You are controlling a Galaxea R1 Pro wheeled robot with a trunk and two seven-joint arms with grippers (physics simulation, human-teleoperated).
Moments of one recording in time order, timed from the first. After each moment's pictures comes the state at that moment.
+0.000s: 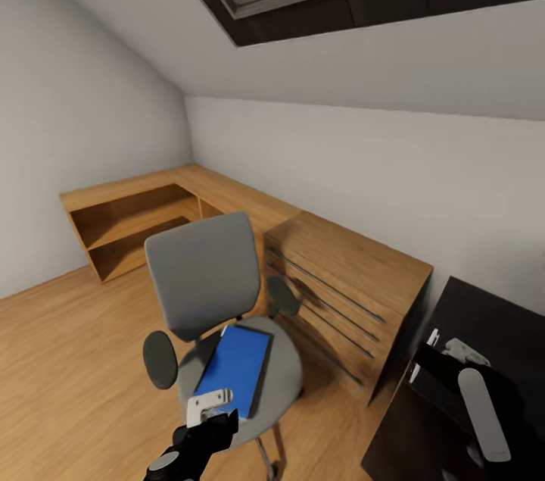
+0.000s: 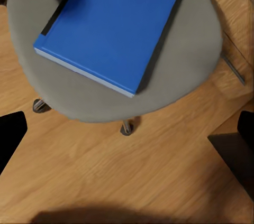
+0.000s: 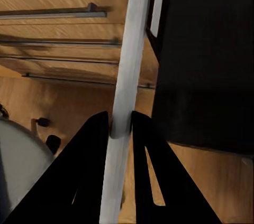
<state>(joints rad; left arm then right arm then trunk) 0.00 -0.03 -0.38 -1.55 0.55 0.53 0.59 -0.30 -0.09 -0.32 -1.40 -0.61 0.77 -0.36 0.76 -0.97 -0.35</state>
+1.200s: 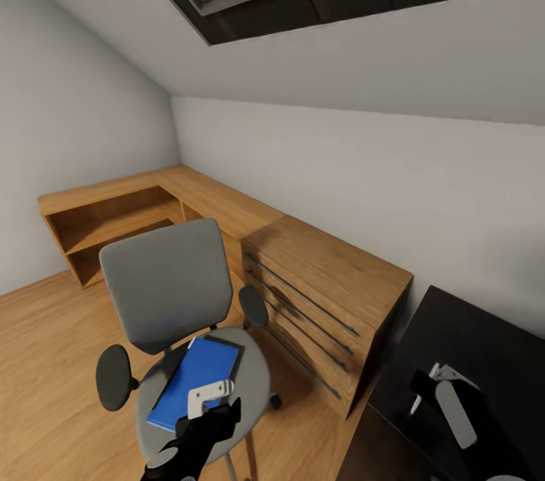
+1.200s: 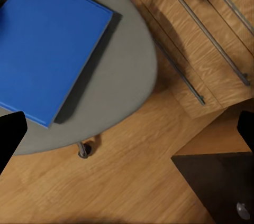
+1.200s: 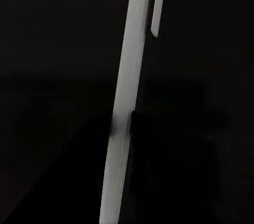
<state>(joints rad) 0.00 -0.03 -0.39 -1.60 0.54 0.51 0.59 -0.42 -0.13 -0.28 -0.90 -0.54 0.55 -0.36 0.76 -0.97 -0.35</state>
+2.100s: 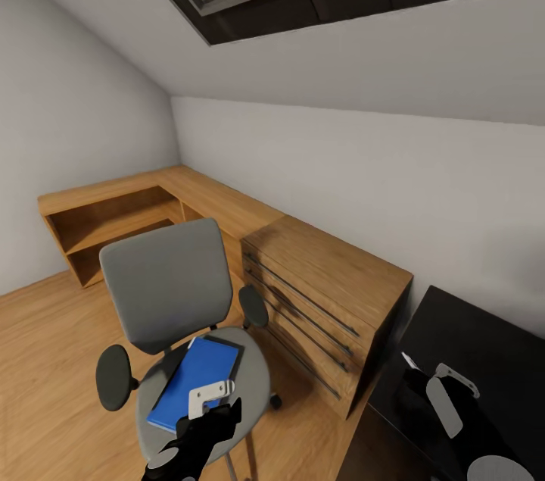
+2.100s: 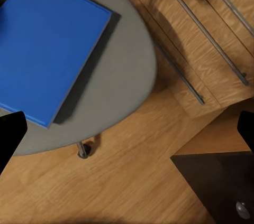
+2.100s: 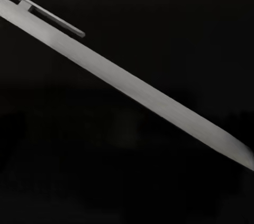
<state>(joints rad) 0.00 -0.03 -0.40 -1.60 0.54 0.51 0.59 -0.49 -0.13 -0.27 -0.74 -0.46 0.44 -0.36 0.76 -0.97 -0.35</state>
